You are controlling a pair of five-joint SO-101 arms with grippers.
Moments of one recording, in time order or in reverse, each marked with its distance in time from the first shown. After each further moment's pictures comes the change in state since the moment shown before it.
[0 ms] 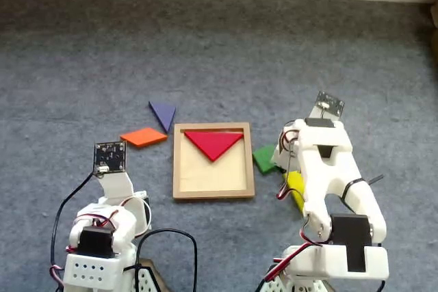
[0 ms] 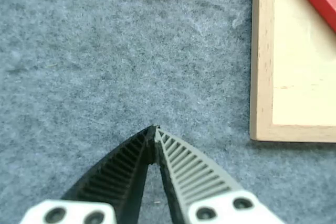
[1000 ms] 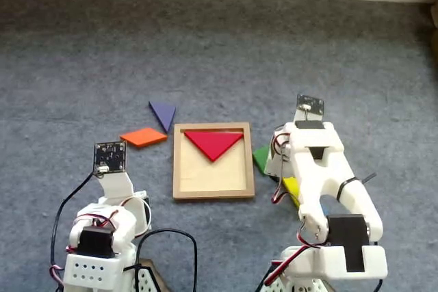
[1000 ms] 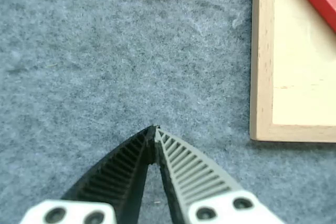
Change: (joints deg) left arm 0.0 0.0 0.0 0.0 0.0; right arm -2.6 0.0 1.1 1.8 9.1
